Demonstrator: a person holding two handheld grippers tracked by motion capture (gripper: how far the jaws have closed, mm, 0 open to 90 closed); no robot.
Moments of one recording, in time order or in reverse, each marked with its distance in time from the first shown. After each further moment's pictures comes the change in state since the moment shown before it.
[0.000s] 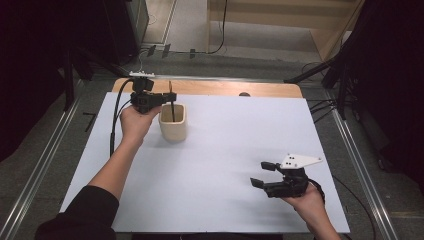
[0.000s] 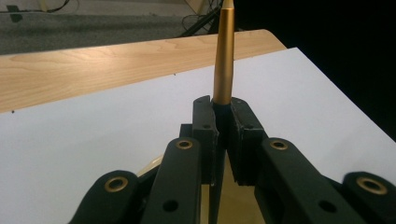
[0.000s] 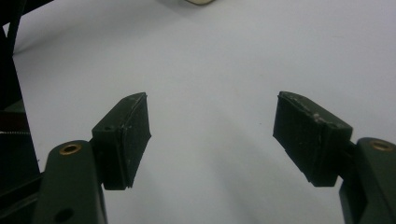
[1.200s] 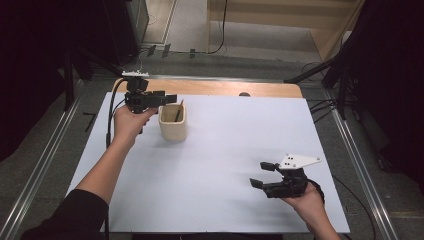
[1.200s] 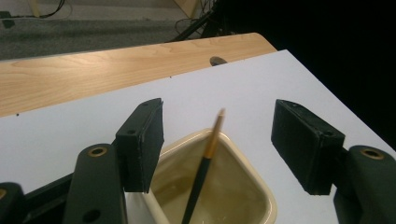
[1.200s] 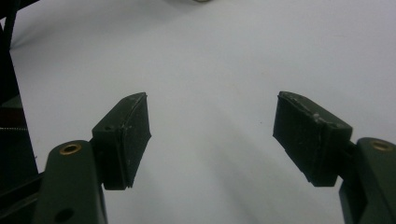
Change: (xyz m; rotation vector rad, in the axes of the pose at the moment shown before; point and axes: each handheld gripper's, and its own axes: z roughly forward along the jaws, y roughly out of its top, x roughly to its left) left arm 0.005 0.000 -0.017 -0.013 -0.034 0.007; right arm 0.001 0.000 0.002 0.008 -0.003 -0.009
